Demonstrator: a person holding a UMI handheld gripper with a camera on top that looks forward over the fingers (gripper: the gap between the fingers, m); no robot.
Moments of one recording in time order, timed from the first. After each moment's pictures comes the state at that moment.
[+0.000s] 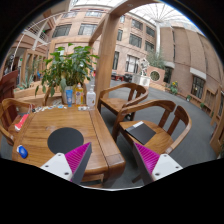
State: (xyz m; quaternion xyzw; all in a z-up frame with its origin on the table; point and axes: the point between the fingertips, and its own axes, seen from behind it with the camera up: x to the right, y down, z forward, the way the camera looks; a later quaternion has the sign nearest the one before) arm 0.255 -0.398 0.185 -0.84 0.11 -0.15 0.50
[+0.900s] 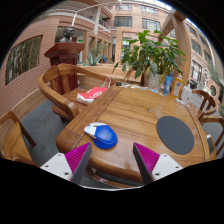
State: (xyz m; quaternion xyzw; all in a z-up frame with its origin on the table) arm -0.154 -0.332 0.019 -0.87 -0.18 0.05 0.45
